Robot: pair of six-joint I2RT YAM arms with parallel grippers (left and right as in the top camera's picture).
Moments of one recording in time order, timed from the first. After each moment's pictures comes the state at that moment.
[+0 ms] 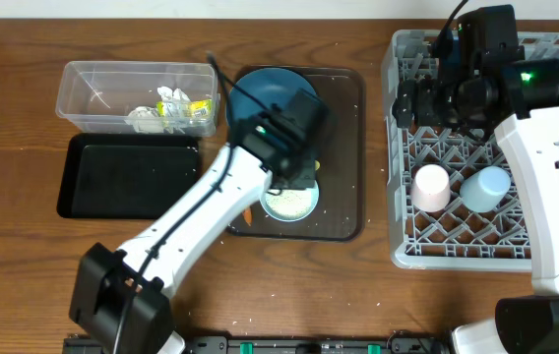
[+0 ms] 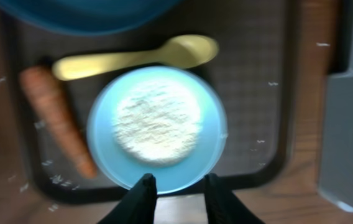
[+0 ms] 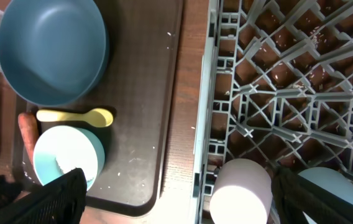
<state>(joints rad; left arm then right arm) -0.67 1.71 1.46 -1.01 -0.03 -0.57 0.14 1.66 1.77 -1.23 -0.13 0.16</state>
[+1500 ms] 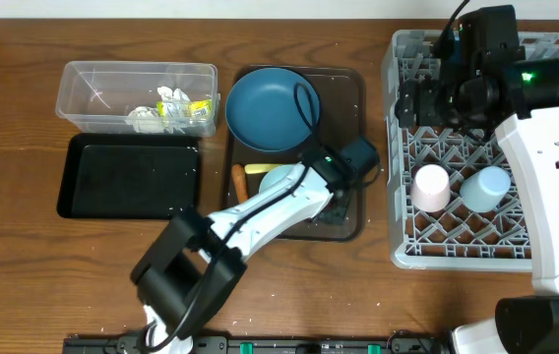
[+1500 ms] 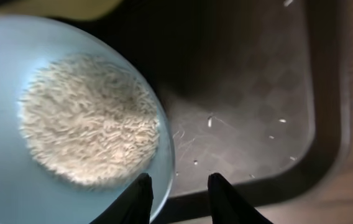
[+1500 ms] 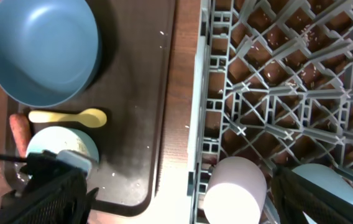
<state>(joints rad) -0.84 1.94 1.41 -0.94 -0.09 -0.51 0.14 1.66 1.77 -1.24 -0.10 0.16</state>
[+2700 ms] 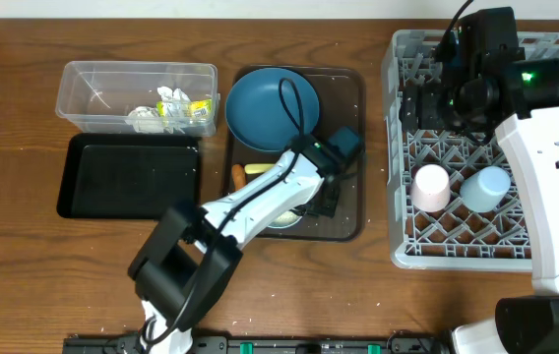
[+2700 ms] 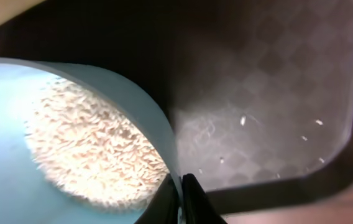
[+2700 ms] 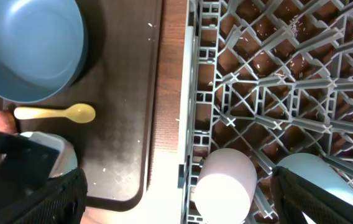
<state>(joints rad) -0.77 1.95 1.44 -1.01 -0.03 -0.50 0.14 1.66 1.77 -1.26 -0.07 0.16</state>
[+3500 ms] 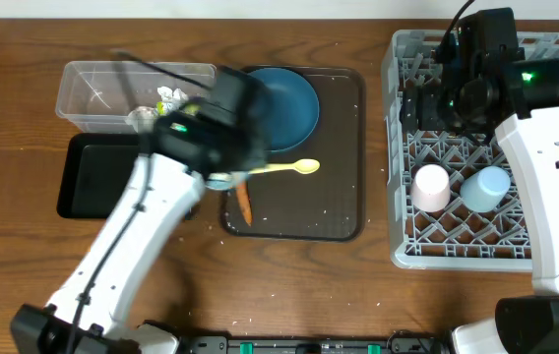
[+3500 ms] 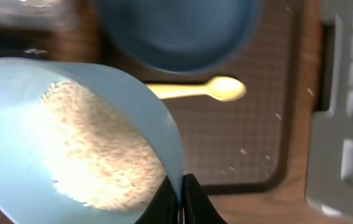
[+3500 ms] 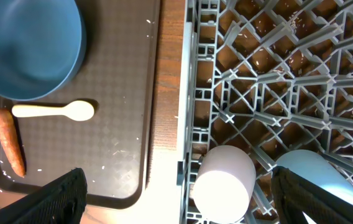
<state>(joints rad) -0.38 1.51 1.46 -1.08 0.07 -0.45 0.14 1.66 1.77 -1.27 -0.07 0.16</state>
